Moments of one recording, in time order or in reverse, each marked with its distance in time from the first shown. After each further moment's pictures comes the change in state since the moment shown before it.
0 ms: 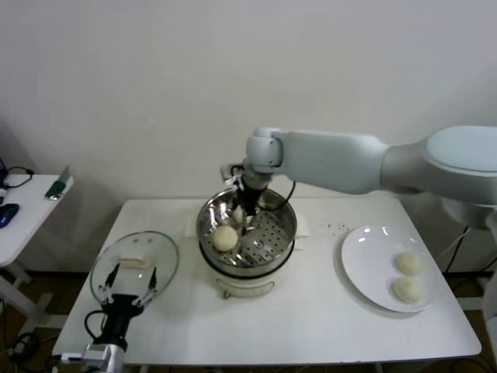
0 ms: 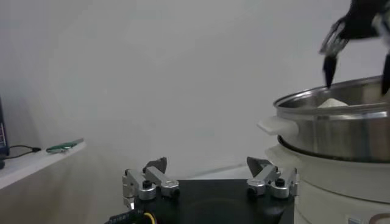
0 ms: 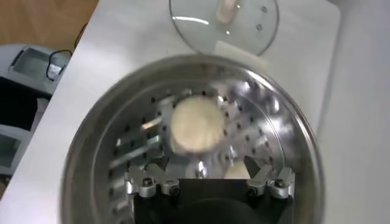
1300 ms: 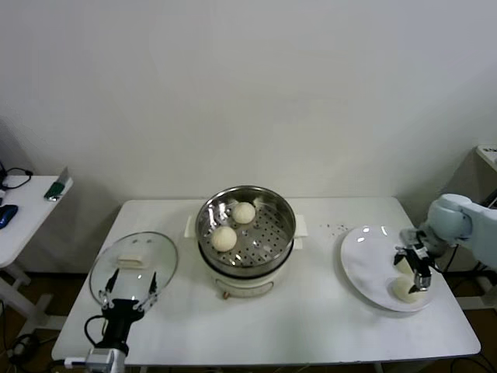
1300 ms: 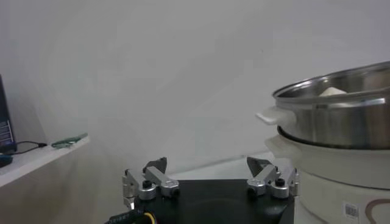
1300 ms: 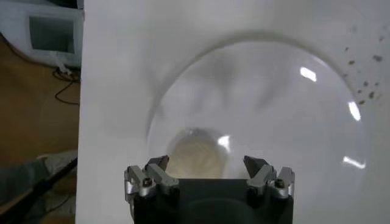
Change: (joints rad) left arm 0.018 -0.034 -0.002 -0.005 0.052 0.020 -0.016; right arm -0.476 -0.777 0.253 0.099 -0.661 0.215 -0.104
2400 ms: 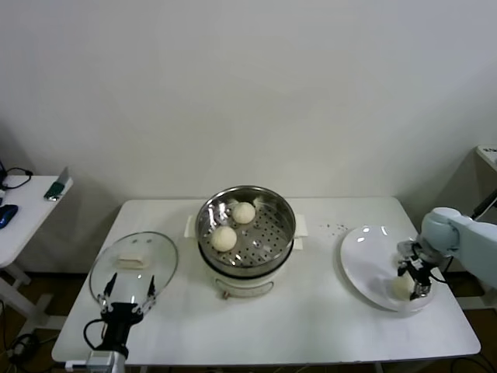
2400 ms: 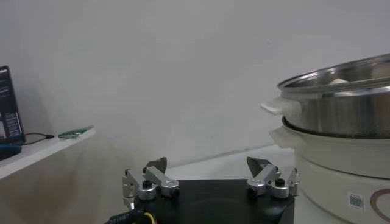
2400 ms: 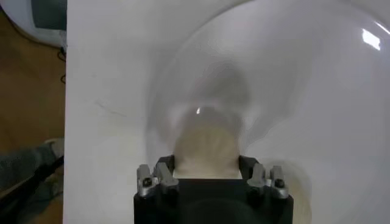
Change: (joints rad) left arm 0.004 -0.012 -0.002 0.016 0.005 -0.003 -0.015; right arm -0.107 0.081 0.096 -0.121 -0.086 0.077 -0.028
